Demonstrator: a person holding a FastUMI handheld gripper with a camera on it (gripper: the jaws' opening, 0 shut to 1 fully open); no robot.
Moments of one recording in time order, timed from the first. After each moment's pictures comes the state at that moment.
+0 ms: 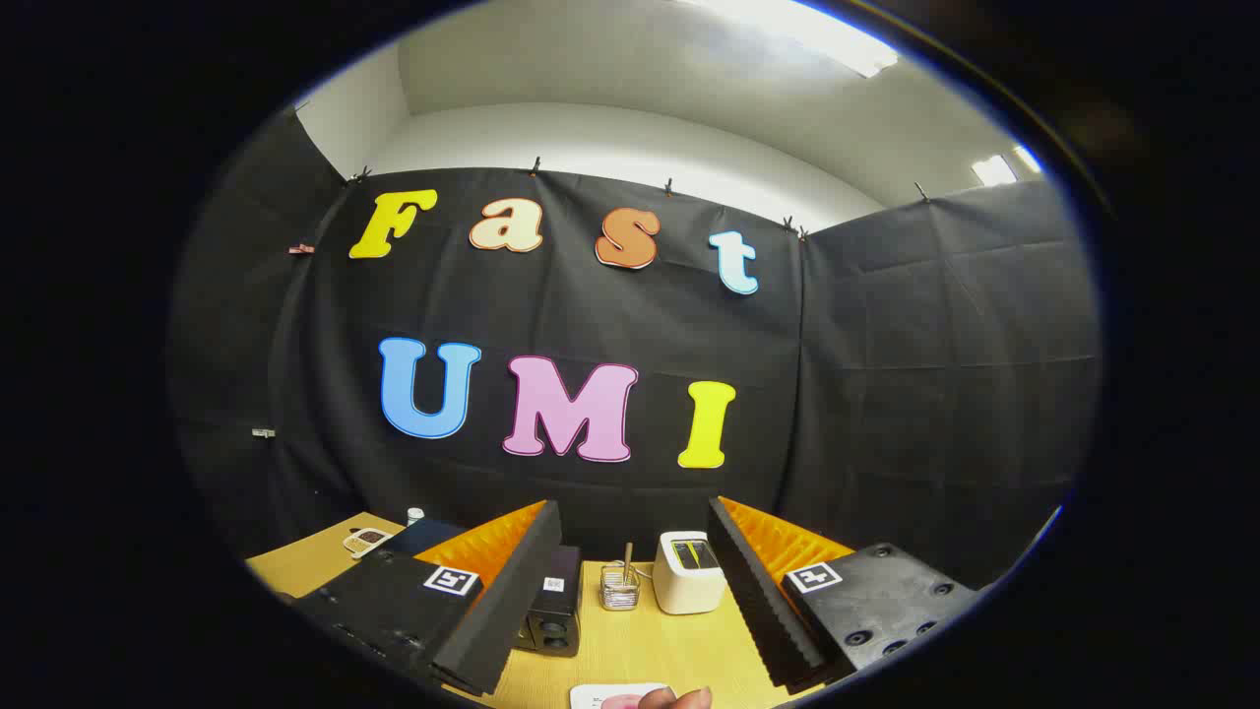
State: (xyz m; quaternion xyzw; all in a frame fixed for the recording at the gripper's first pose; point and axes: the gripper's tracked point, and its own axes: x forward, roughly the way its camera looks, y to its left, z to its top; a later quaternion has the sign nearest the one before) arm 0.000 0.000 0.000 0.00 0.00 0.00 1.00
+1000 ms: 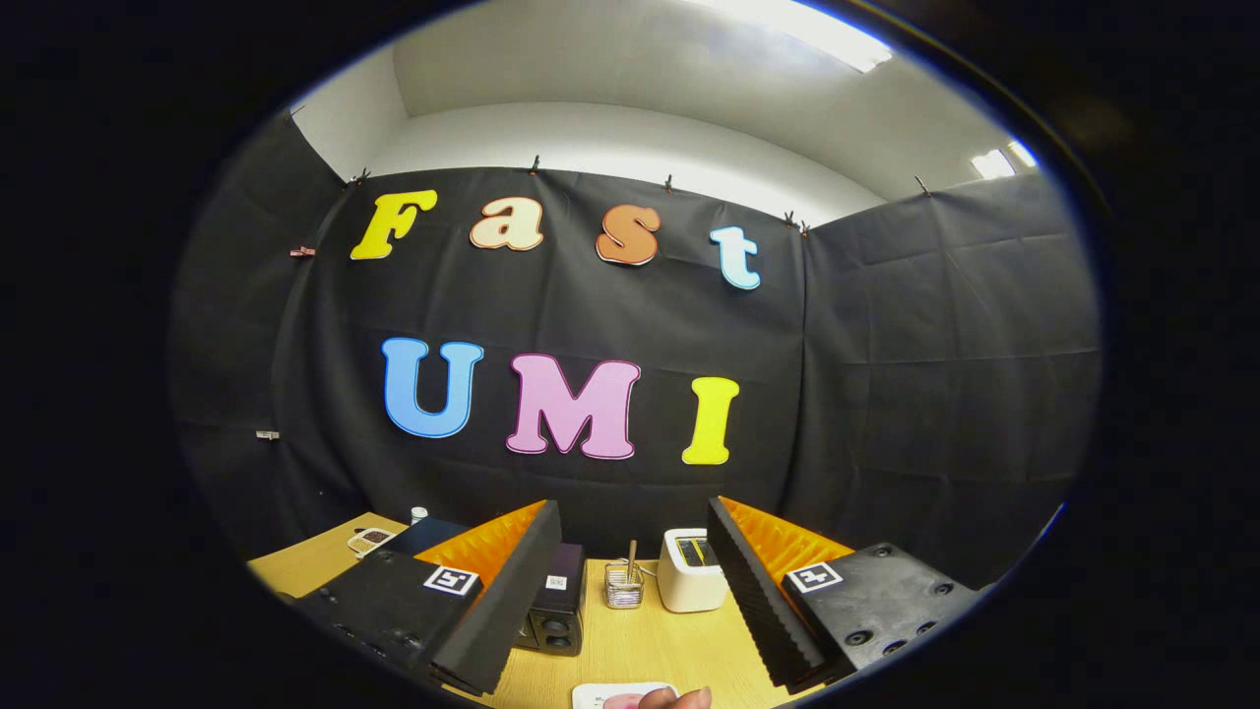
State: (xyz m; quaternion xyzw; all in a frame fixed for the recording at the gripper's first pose) arm 0.005 -0.006 -0.011 0.00 0.00 0.01 1.00
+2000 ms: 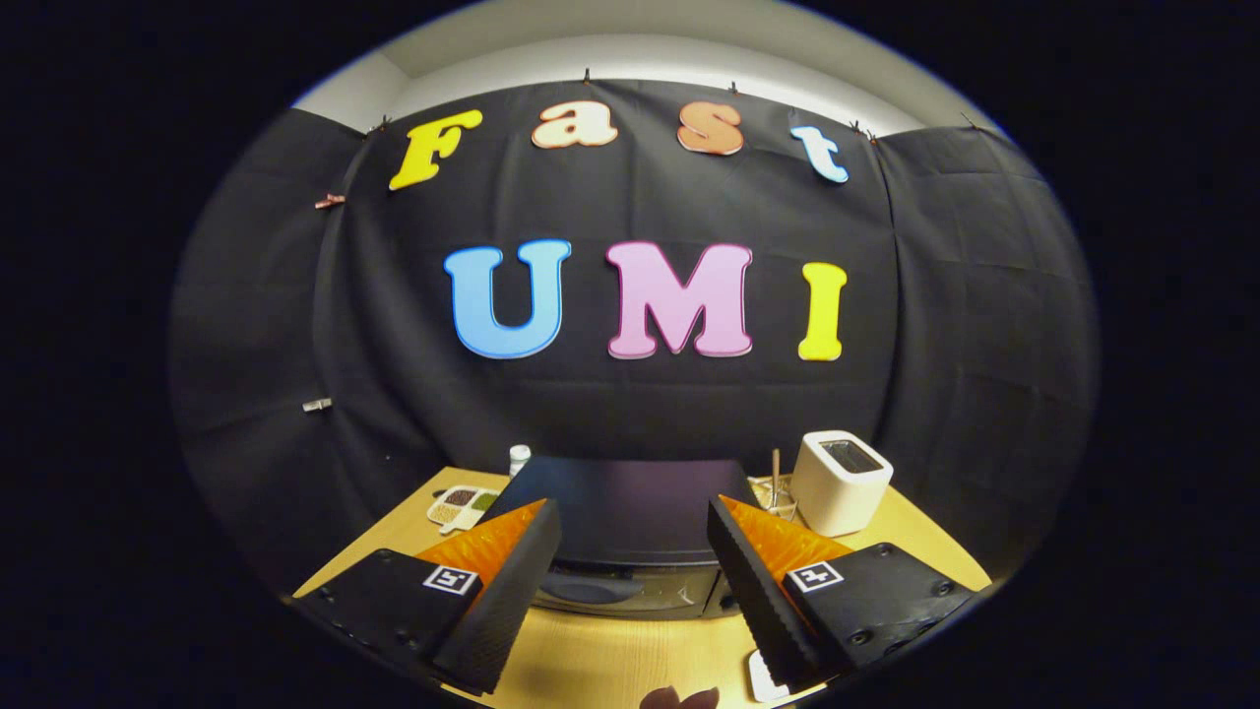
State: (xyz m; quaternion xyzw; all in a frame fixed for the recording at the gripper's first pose) arm 0.051 0.214 -0.166 0.04 0.17 0.08 0.98
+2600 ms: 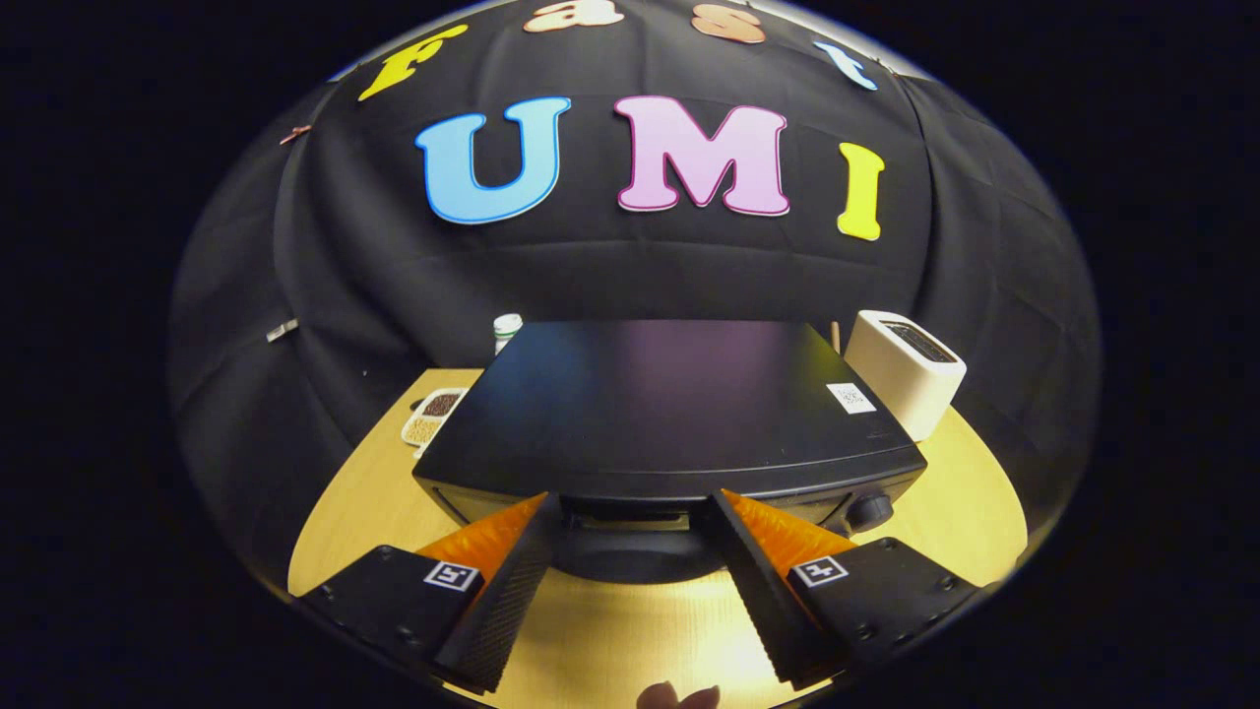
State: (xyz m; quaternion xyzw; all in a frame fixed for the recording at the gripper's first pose) arm 0.091 0.272 -0.302 0.04 0.32 0.06 0.95
